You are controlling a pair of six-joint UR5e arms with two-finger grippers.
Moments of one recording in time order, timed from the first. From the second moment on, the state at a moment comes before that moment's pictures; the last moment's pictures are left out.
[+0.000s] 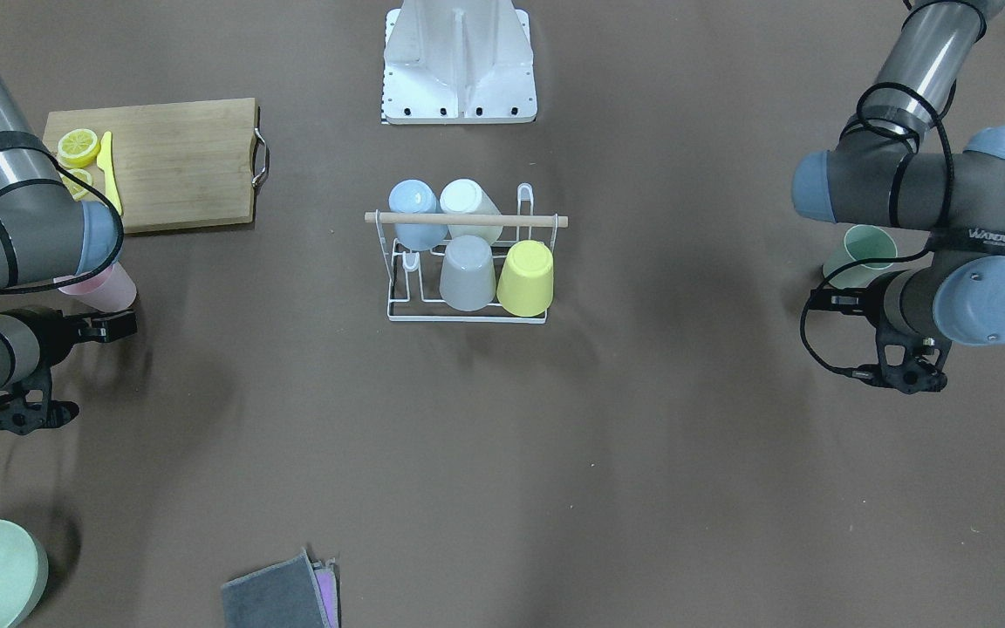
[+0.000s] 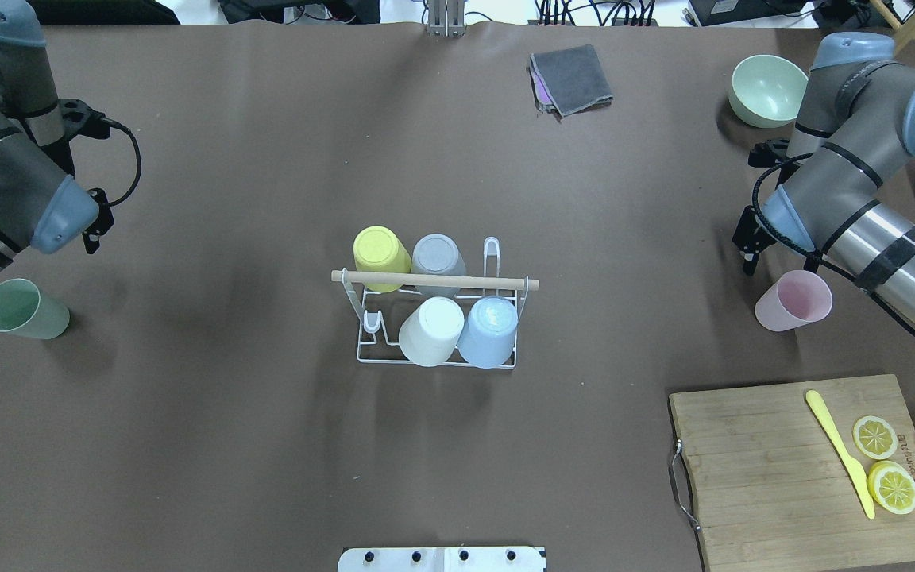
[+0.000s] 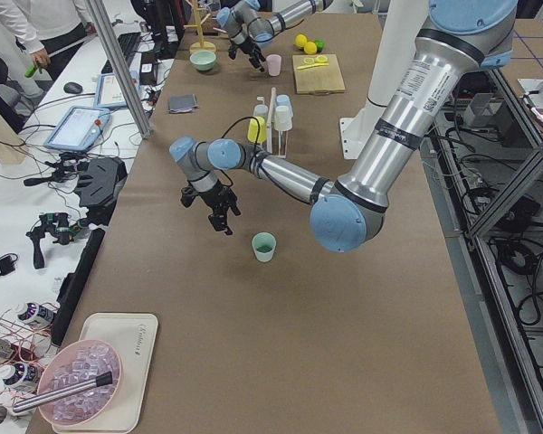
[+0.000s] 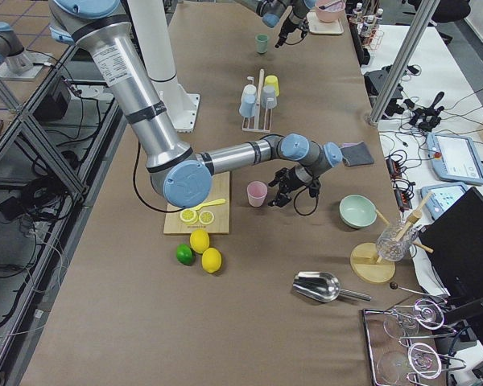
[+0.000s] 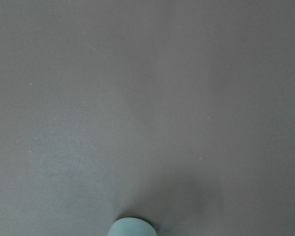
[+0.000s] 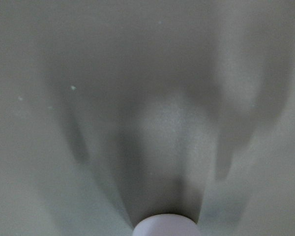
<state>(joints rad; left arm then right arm) -1.02 -2.04 -1.43 -1.08 -2.21 -0.15 1.01 -1.08 1.28 -2.10 2.47 0.14</state>
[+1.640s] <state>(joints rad) -0.90 -2.03 -1.38 -0.99 -2.06 -0.06 0.96 -1.09 1.26 -2.18 2.49 0.04</state>
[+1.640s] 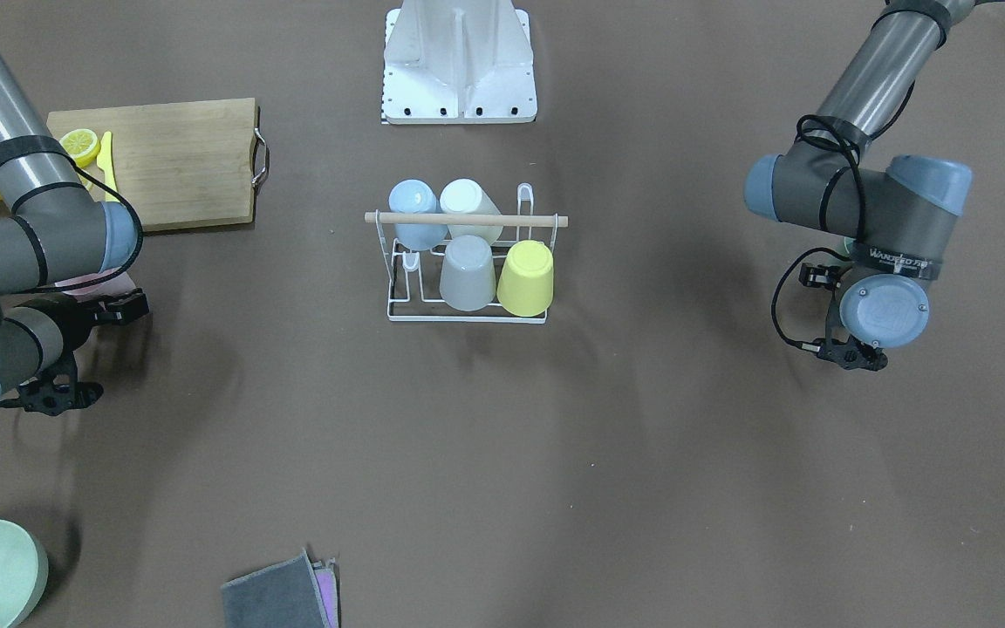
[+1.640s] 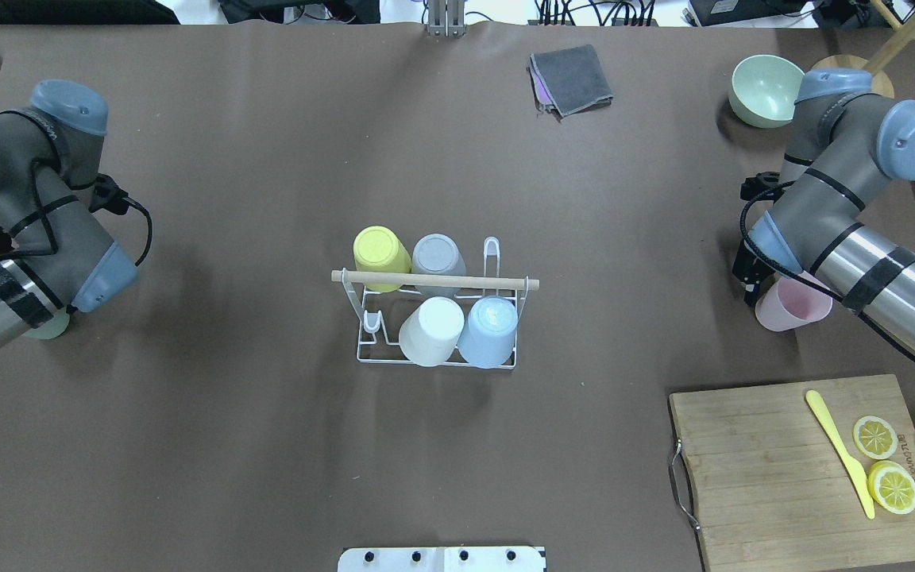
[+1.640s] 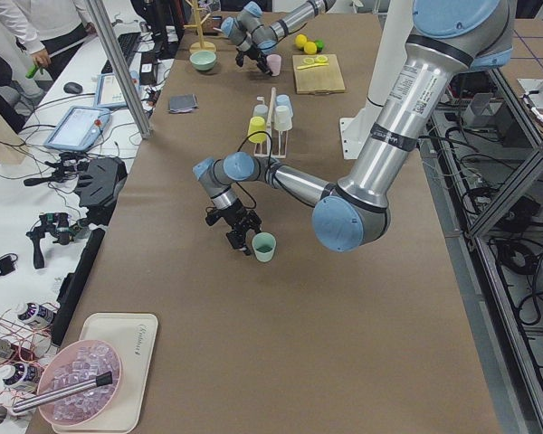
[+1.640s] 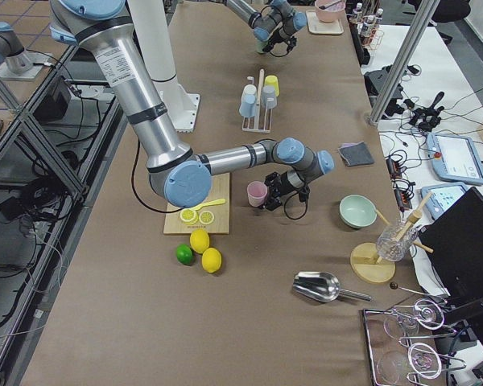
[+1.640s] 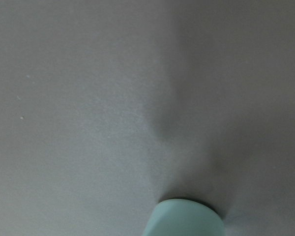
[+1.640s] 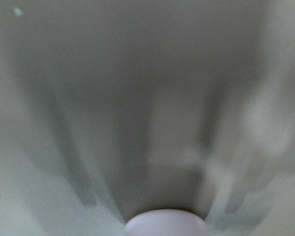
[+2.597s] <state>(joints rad) -0.88 -2.02 -1.38 -0.98 -2.06 -0.05 0.95 -1.10 1.25 -2.20 2.51 0.03</state>
